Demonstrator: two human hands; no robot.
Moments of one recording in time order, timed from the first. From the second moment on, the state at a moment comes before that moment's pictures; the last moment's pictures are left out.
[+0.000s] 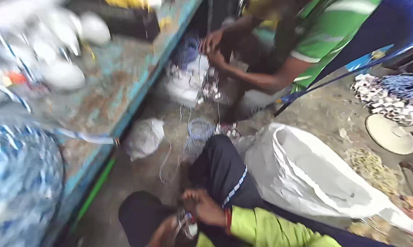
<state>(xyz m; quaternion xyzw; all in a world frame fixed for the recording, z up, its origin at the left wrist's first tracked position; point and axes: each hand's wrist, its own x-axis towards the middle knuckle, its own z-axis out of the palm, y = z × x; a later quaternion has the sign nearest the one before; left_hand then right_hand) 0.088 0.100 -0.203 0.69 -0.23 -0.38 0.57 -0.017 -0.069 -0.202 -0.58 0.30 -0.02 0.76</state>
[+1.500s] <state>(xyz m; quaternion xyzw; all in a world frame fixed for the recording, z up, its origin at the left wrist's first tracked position) 0.057 0.068 -0.215 0.72 -0.19 -0.28 0.60 -0.022 -0.086 -0.217 -0.72 0.11 -0.14 0.67</state>
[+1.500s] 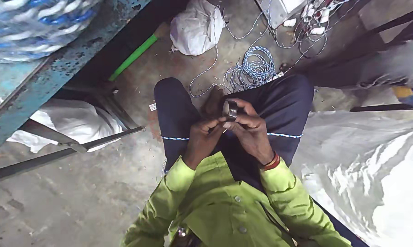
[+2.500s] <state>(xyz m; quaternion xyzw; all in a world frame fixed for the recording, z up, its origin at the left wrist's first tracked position) 0.069 0.072 -0.240 0.67 -0.16 -0.25 0.68 0.024 -0.161 -0.187 -0.80 0.24 -0.03 0.55</state>
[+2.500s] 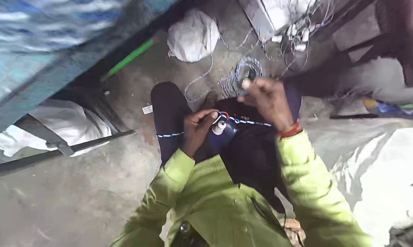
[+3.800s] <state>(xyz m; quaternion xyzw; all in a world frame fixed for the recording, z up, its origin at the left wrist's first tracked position) 0.085 0.072 -0.213 0.80 -0.48 -0.06 0.36 -0.056 -0.124 -0.216 -0.81 0.15 -0.15 0.54</state>
